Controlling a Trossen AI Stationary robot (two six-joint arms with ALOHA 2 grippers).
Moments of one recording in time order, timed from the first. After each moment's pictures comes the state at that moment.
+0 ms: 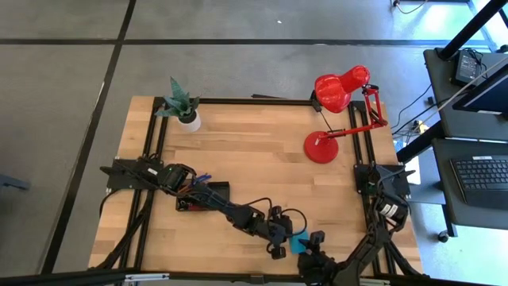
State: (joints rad) left arm -0.42 2.42 1.70 0.00 -0.23 -0.49; right arm 1.02 2.29 1.58 -1.05 0.78 1.05
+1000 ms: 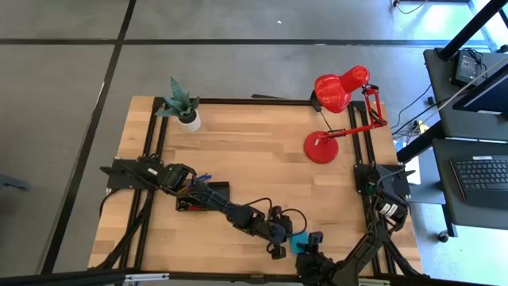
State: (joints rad) left arm -0.41 2.42 1.70 0.00 -0.24 -0.49; right arm 1.01 2.29 1.58 -1.01 0.73 1.05
